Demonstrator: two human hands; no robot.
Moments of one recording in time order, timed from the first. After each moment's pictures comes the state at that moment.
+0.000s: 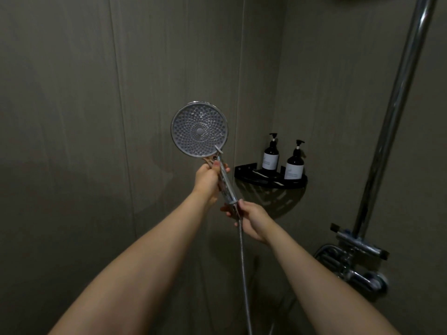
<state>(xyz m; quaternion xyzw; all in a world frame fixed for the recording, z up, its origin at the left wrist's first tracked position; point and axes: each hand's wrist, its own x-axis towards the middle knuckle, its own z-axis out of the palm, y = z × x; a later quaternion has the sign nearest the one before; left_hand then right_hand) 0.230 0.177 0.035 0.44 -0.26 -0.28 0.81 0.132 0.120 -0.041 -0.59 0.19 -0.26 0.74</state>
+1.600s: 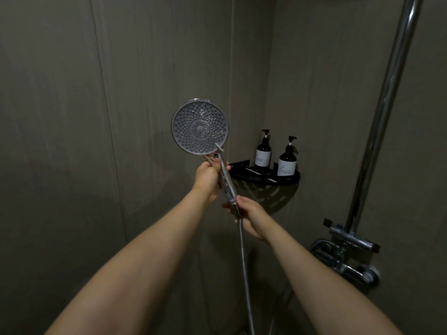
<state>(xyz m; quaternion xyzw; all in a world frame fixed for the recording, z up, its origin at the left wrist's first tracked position) 0.224 0.160 0.033 0.43 -0.29 -0.30 0.80 0.127 0.105 -0.046 -0.59 0.19 -0.29 0.73</state>
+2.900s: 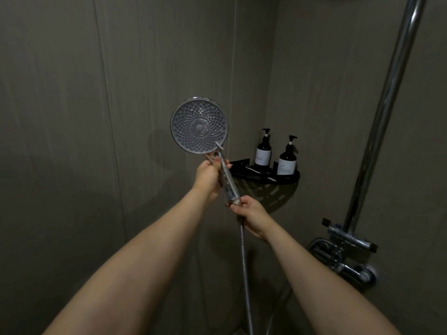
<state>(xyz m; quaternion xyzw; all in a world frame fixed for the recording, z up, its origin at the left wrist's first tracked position) 0.222 0.163 0.032 0.41 -0.28 -0.32 0.81 0.128 0.099 -0.057 -0.61 0.20 -0.32 0.70</state>
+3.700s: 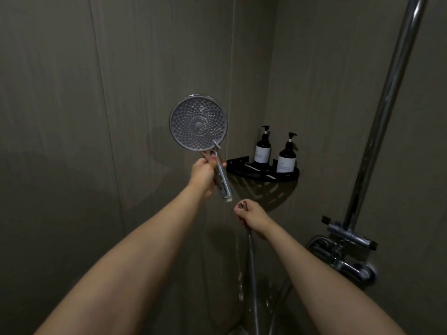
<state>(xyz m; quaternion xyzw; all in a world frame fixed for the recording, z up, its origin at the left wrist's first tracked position) 0.231 0.161 0.030 0.44 -0.27 -0.30 0.80 0.128 0.078 -0.073 -0.77 0.30 -0.29 0.48</state>
